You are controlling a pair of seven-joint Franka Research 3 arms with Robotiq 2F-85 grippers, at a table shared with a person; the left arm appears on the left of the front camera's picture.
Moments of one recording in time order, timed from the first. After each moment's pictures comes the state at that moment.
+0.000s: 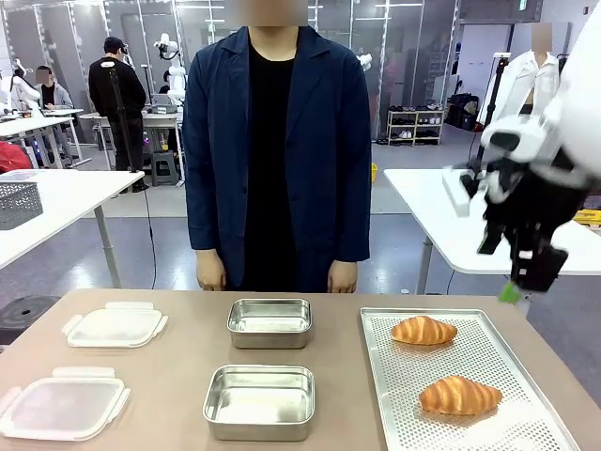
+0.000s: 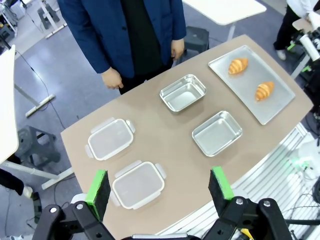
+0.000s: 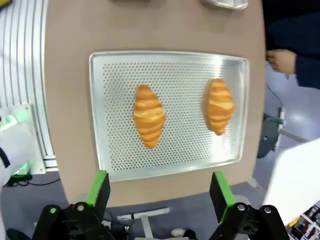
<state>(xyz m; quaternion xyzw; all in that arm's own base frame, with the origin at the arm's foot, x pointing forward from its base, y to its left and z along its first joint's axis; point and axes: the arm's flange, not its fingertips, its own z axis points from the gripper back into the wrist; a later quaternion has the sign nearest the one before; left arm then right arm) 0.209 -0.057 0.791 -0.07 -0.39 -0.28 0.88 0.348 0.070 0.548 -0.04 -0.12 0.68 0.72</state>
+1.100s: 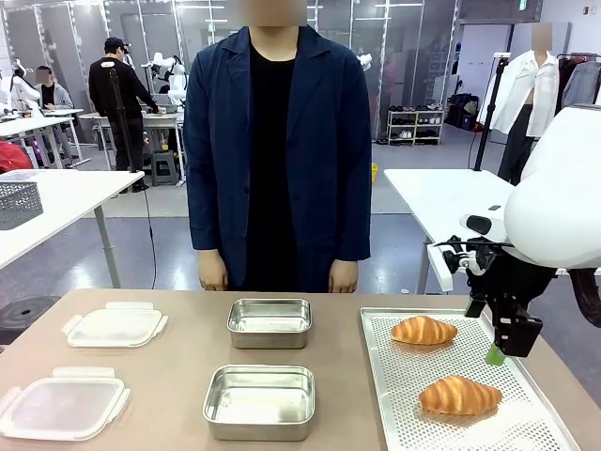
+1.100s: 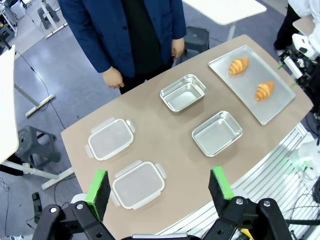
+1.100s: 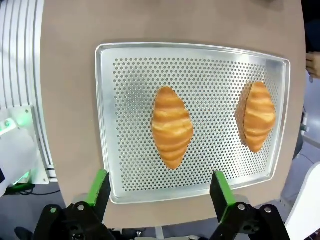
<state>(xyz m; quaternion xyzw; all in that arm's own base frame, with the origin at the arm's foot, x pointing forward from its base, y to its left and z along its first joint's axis) 0.209 -0.057 0.790 -0.07 -0.39 -0.28 0.88 0.357 0.070 0.464 -0.01 -0.09 0.68 0.73</state>
